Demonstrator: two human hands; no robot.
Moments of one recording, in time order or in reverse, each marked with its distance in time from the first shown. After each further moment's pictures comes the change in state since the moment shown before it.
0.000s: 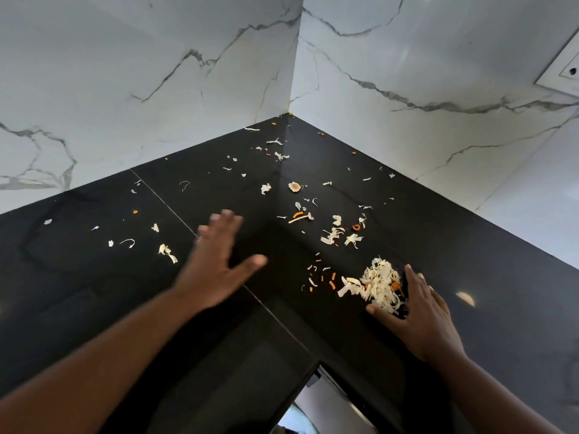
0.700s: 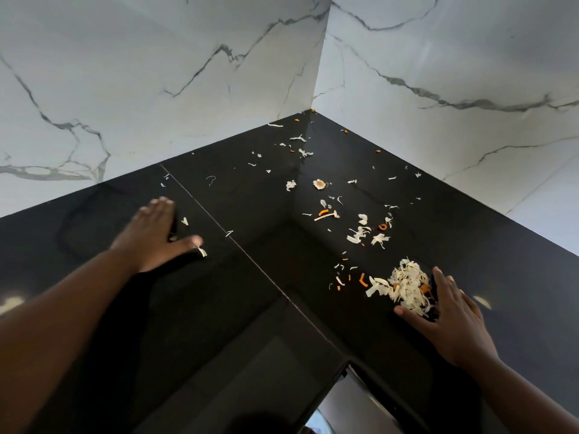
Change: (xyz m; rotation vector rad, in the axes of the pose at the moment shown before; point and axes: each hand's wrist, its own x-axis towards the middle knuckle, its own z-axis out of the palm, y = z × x) left_hand 0.017 -0.135 -0.099 0.569 -0.202 -0.235; right_hand -0.002 -0.009 -0.002 -0.035 -0.017 0.030
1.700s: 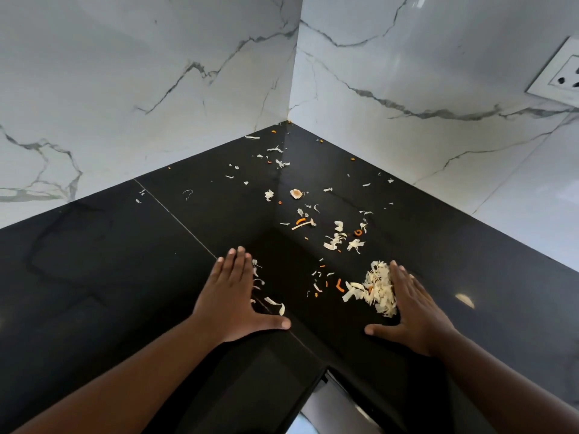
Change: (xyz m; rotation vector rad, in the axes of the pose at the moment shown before) left_hand -0.062 0.180 0.034 0.024 -0.084 0.208; right_hand 0.017 0.003 -0.002 -0.102 -0.167 -0.248
